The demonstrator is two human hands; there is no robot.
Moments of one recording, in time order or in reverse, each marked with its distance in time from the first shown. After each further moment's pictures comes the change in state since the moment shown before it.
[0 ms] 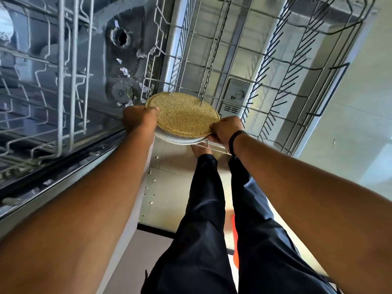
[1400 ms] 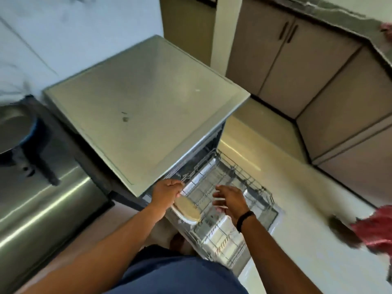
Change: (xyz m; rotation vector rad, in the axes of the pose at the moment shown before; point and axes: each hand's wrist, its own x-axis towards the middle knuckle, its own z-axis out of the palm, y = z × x) left_hand -0.293 0.027 -0.249 -0.660 -0.315 0.258; right_hand -0.422 -0.085 -0.123 -0.102 -0.298 -0.579
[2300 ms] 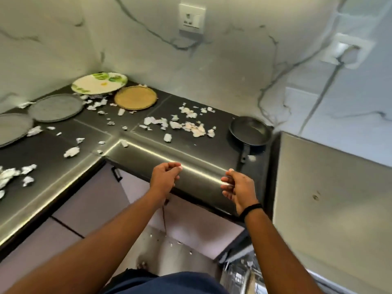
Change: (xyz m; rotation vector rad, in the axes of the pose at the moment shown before) left_hand -0.231 -0.114 -0.267 -0.736 1.181 0.229; right_hand -0.134 0.027 0.363 -0.654 -0.903 -0.269
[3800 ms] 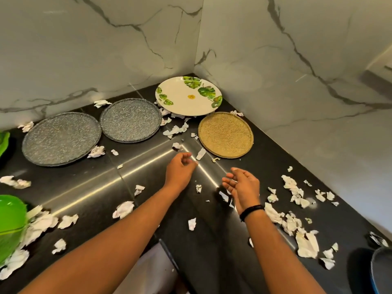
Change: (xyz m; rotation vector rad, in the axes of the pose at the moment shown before) left_hand 0.366 0.033 -0.220 0.024 0.418 -0.047; right_hand 0.255 -0.049 0.436 -0.094 -0.268 0.093
